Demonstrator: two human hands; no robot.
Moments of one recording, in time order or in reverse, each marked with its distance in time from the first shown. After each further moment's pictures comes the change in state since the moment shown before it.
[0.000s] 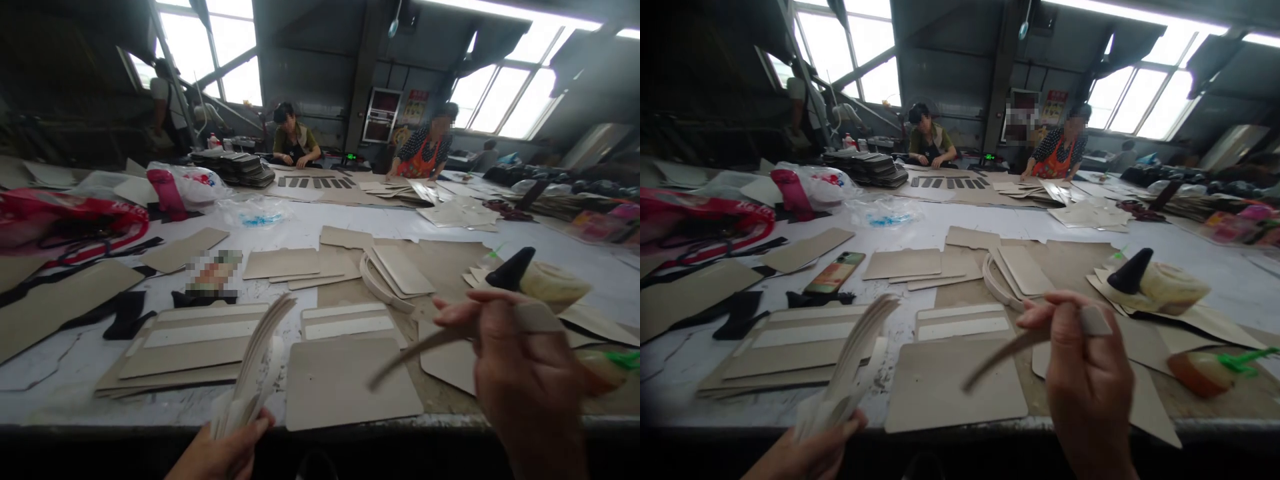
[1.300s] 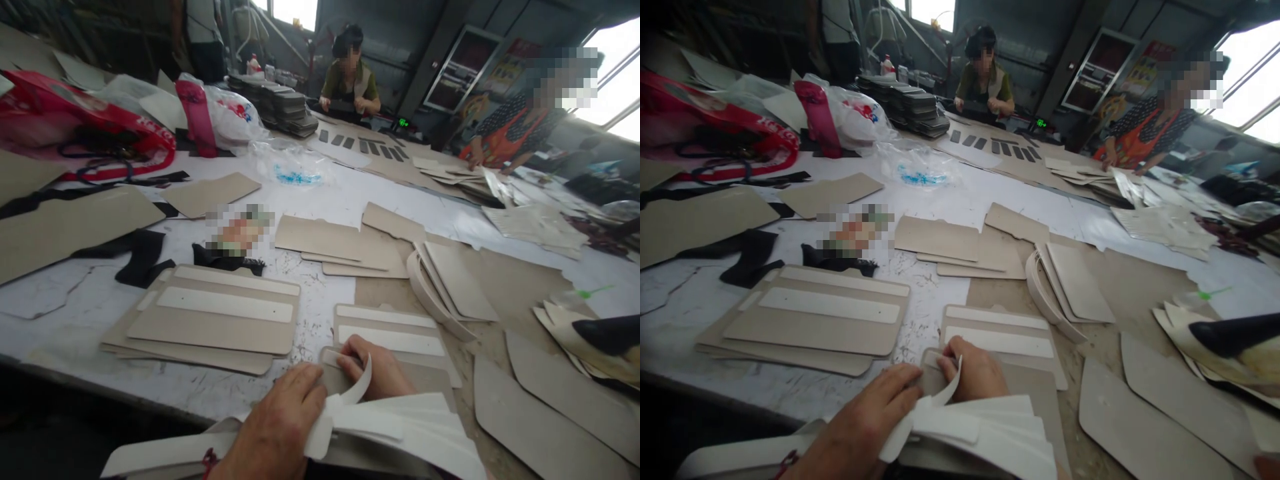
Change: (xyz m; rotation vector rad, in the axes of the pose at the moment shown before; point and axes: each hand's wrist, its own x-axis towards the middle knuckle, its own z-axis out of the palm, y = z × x) left_hand 0.048 0.014 0.007 1.198 0.073 0.829; right_hand -0.050 0.112 0.134 -0.658 -1.334 0.174
